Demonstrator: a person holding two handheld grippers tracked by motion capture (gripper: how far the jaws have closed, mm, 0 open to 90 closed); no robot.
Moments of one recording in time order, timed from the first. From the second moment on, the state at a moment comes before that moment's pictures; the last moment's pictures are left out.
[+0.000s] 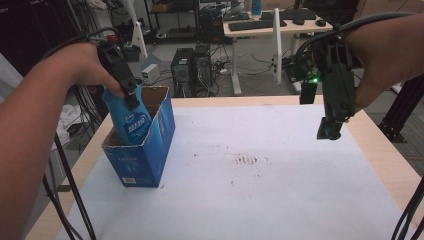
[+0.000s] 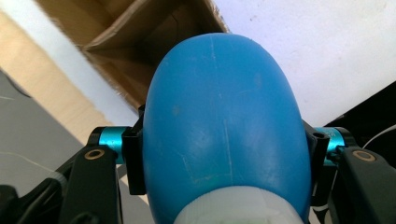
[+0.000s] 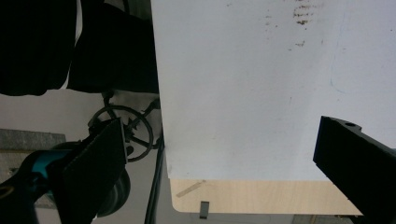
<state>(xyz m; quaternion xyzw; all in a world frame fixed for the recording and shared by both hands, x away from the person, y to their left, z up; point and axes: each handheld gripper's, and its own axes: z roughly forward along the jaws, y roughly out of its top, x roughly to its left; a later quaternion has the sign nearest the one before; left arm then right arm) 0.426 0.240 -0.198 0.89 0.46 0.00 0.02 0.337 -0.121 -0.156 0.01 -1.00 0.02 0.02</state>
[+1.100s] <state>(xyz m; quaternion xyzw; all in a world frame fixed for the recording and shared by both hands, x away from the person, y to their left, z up) 0.436 0.247 -0.294 0.95 0.31 -0.02 -0.01 0.339 -0.117 -0.164 0.01 -1.00 0.03 0.02</state>
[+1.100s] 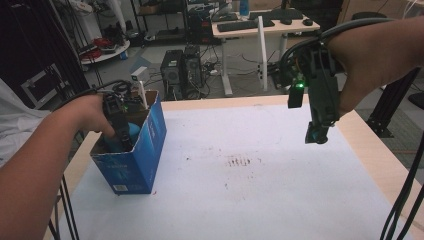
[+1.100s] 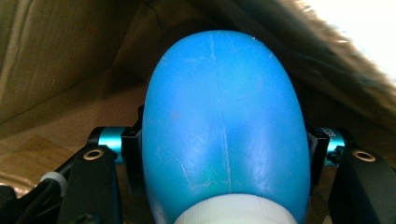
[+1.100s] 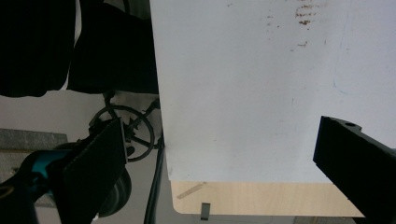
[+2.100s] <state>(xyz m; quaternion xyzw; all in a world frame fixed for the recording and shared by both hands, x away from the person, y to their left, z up) 0.434 0.248 -0.274 0.95 0.32 -0.01 0.01 0.339 -0.119 -0.166 0.01 -1.00 0.03 0.02</state>
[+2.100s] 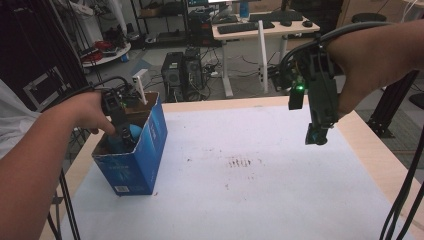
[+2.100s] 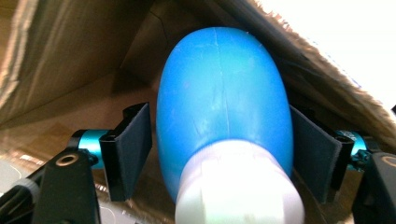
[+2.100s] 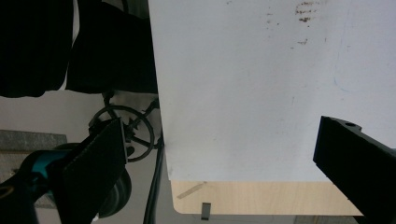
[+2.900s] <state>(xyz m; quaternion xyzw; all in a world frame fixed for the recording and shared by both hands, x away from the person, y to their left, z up) 0.423 0.252 -0.225 0.94 0.33 -0.02 0.02 0.342 -0.115 -0.168 0.01 -1.00 0.03 0.02</state>
